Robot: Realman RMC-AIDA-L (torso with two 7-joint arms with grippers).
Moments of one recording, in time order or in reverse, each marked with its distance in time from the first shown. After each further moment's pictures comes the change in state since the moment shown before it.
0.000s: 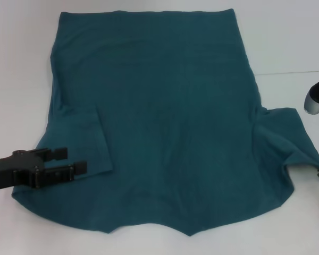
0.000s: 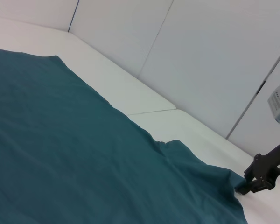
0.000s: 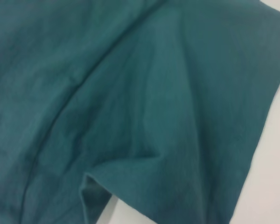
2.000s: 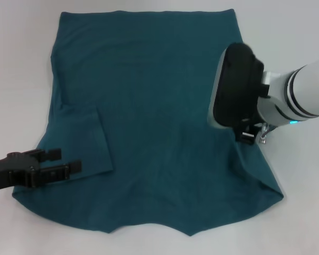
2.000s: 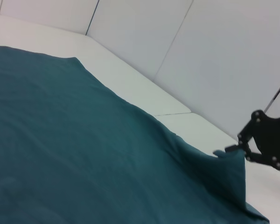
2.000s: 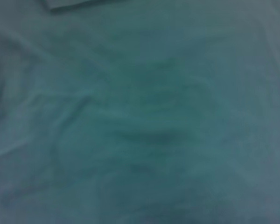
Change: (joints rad) left arm 0.015 -0.001 -0.010 -0.013 -0.003 -0.037 0.000; right arm -0.017 0.105 -0.398 -0.455 0.000 0.036 -0.311
